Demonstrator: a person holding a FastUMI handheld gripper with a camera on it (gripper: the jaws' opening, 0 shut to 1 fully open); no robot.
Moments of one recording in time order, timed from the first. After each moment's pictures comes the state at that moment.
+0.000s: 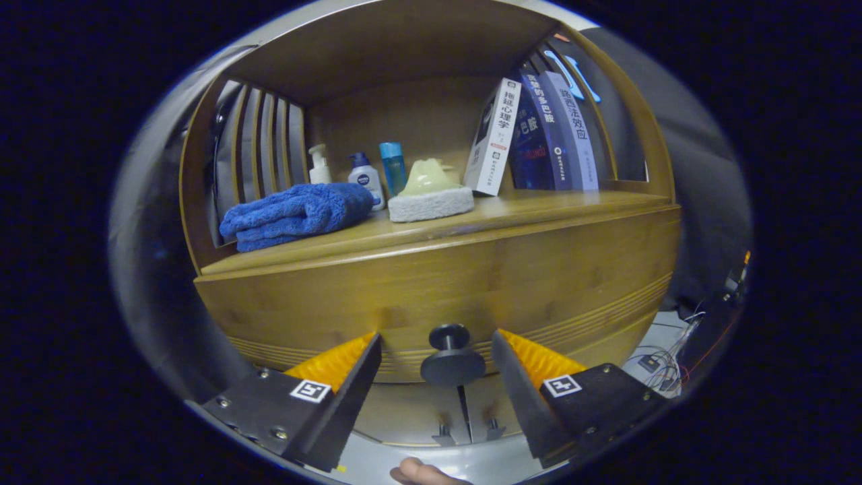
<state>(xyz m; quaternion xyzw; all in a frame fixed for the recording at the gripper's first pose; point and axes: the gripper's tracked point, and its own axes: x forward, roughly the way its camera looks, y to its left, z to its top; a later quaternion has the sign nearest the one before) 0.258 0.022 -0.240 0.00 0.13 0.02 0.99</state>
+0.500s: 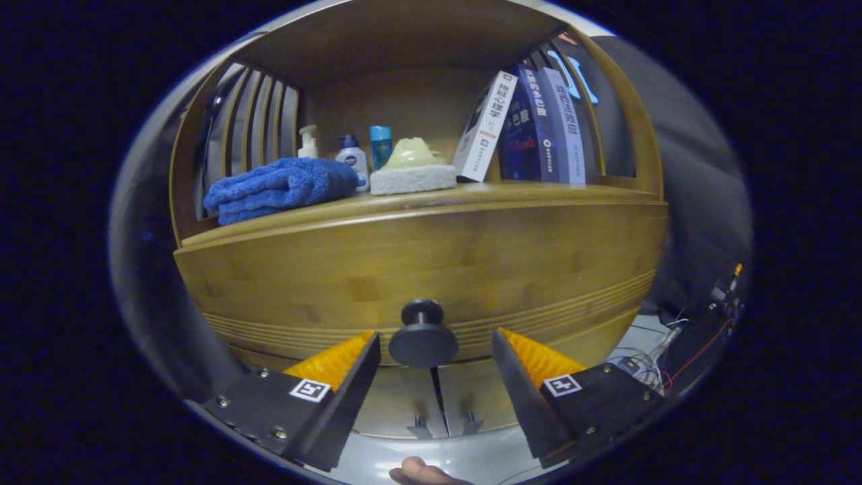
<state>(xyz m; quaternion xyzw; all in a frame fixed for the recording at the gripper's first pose) 0.245 -0.007 -0.262 -0.03 0.16 -0.02 0.99</state>
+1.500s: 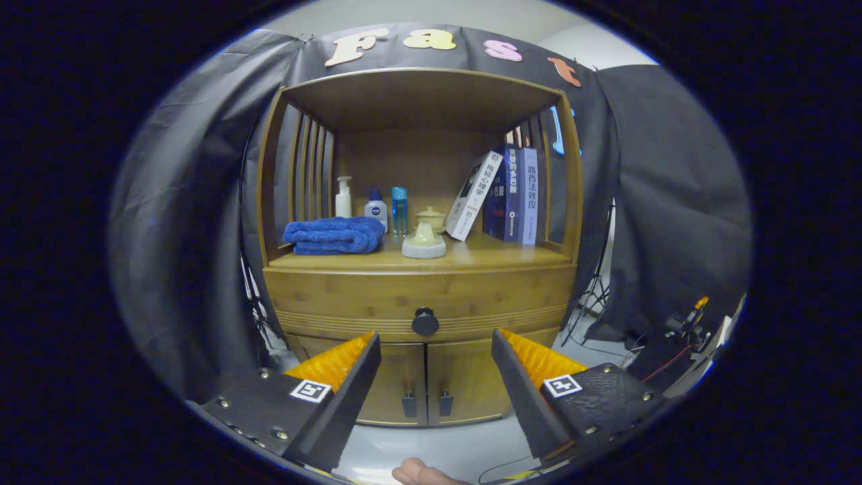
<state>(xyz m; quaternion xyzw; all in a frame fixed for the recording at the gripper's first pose) 0.086 0.008 -0.131 -0.08 0.08 -0.02 0.99</state>
